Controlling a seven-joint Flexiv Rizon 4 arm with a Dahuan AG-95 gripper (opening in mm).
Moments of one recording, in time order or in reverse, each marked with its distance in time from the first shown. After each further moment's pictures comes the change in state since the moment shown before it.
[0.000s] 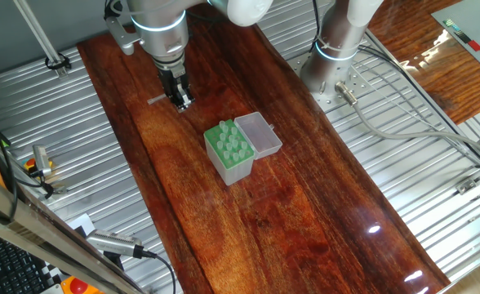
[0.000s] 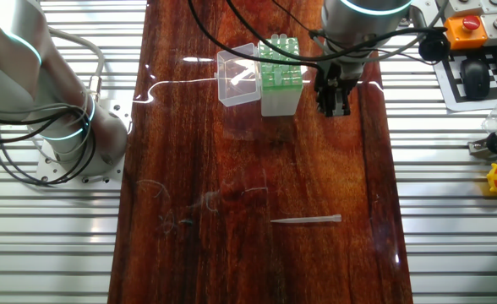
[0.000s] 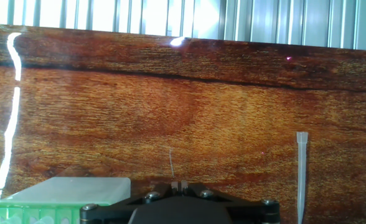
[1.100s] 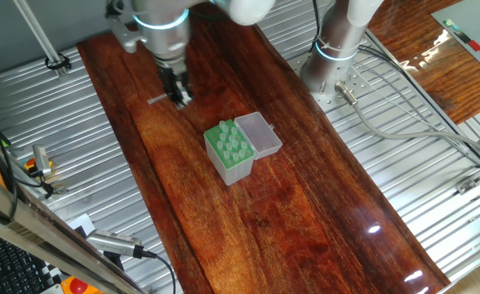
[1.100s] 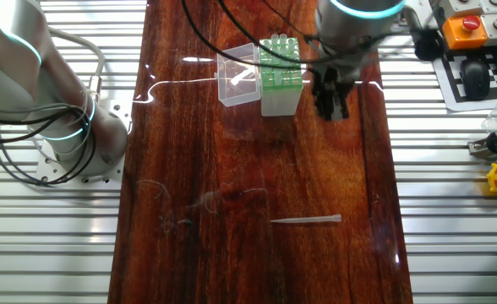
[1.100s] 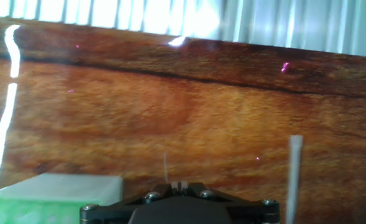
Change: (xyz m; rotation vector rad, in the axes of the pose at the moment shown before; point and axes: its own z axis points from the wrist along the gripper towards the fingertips) arm -0.015 -0.040 0.007 0.003 -0.001 -0.041
